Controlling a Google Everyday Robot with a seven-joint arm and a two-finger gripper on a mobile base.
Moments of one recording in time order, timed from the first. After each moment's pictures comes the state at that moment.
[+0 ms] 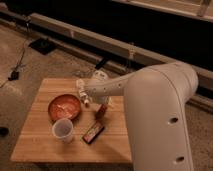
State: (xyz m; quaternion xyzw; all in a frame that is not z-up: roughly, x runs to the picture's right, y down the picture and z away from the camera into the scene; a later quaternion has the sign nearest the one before) arm -0.023 0.090 0.886 -0.20 -0.11 -0.59 0.77
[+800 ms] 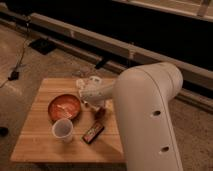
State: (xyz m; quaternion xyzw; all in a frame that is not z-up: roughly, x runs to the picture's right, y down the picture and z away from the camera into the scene) arm -0.034 0.105 0.910 -0.20 -0.09 -0.59 0.78
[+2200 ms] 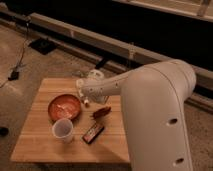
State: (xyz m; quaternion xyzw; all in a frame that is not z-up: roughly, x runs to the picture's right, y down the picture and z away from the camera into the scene) arm -0.036 0.072 0.873 -0.18 -0.09 -0.58 0.79
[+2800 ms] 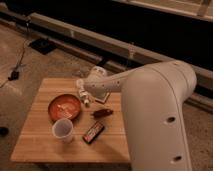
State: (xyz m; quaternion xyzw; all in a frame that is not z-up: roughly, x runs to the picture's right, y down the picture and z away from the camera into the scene) arm -0.032 0.039 0.888 -0.15 -0.08 -0.57 0.80
